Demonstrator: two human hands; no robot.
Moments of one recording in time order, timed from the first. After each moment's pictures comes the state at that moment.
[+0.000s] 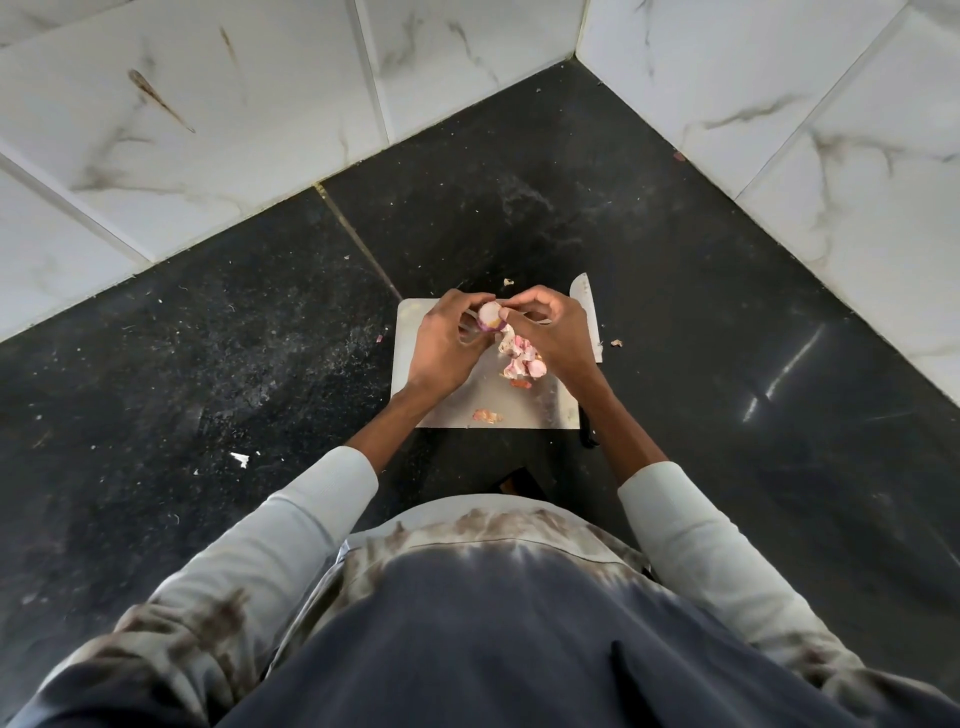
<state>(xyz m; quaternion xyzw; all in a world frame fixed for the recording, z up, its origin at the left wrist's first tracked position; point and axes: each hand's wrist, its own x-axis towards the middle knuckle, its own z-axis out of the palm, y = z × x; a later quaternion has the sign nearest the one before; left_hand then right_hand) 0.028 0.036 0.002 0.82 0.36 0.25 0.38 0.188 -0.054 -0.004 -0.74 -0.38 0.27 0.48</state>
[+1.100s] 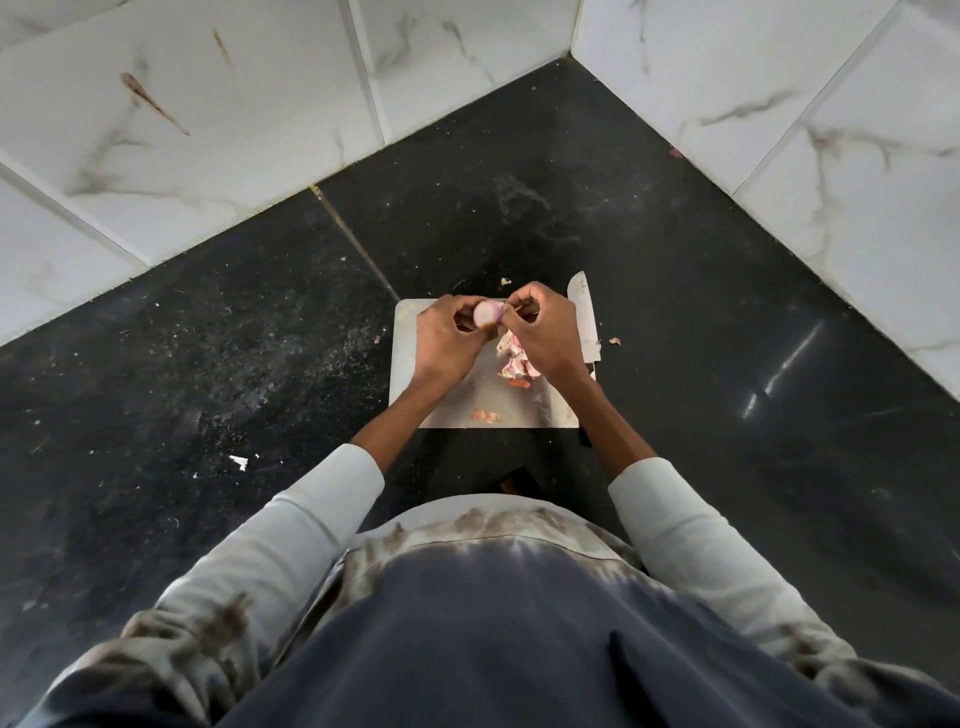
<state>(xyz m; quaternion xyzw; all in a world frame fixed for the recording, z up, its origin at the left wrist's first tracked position) 0.038 0.036 0.003 0.76 0.44 0.24 0.43 0.176 -0.046 0.002 -0.78 -0.36 0.24 0.45</state>
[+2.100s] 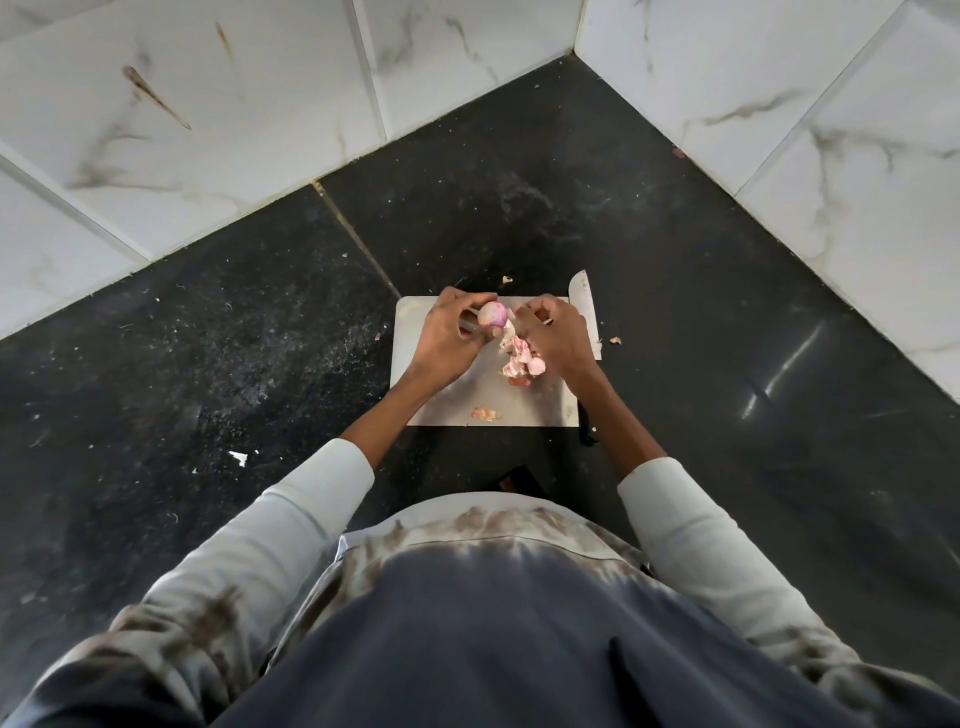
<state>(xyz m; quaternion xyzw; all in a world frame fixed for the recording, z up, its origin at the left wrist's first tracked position) 0.033 0.045 -0.003 0.80 0.37 0.19 0.44 0.190 -0.052 -0.008 -0.82 -0.29 0.31 0.38</state>
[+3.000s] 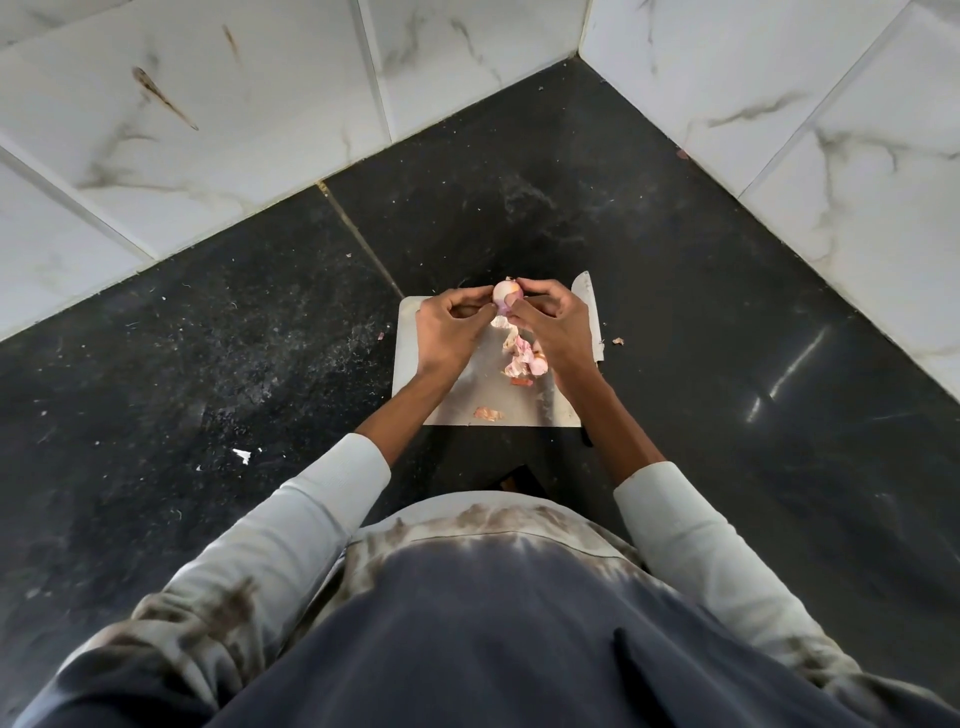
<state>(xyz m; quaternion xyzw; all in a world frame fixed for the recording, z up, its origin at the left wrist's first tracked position) 0.041 0.032 0.013 0.64 0.46 0.30 0.54 0.175 -0.053 0.006 -0.73 -0.25 0.32 0.55</state>
